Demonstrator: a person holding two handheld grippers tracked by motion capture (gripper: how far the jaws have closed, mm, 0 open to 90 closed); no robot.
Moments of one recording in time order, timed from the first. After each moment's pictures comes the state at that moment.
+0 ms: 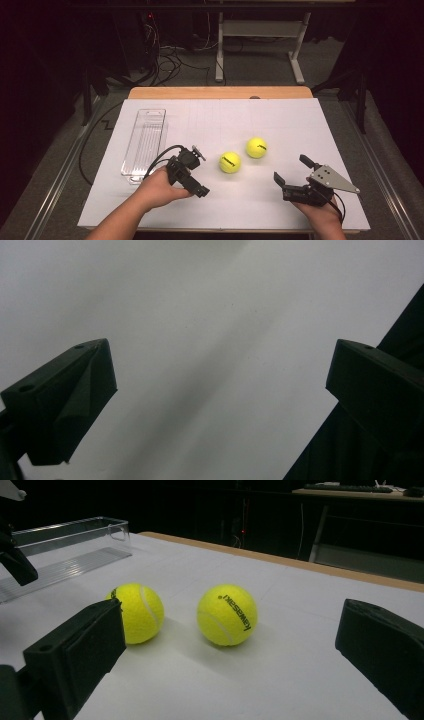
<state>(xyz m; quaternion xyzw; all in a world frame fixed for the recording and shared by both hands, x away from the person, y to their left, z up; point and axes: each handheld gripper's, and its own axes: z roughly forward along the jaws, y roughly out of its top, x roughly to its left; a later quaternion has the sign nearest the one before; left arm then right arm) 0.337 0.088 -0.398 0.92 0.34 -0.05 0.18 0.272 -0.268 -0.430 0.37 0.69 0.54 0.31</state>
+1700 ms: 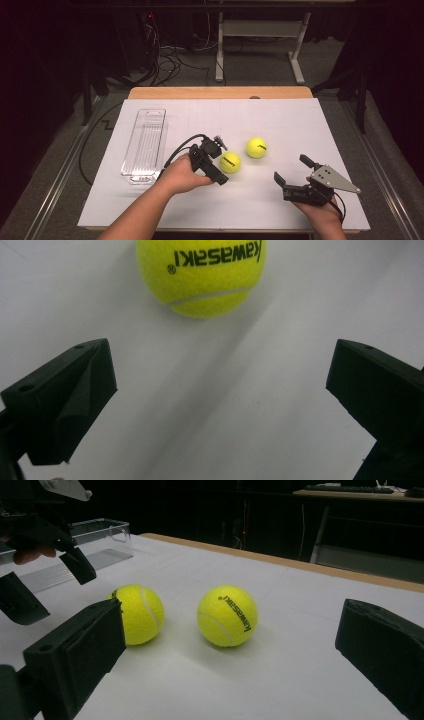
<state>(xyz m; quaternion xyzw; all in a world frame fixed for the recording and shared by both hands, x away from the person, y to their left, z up) 0.369 0.035 -0.397 0.93 0.31 -0.02 0.18 0.272 -0.270 -0.430 0.37 0.69 0.54 0.30</state>
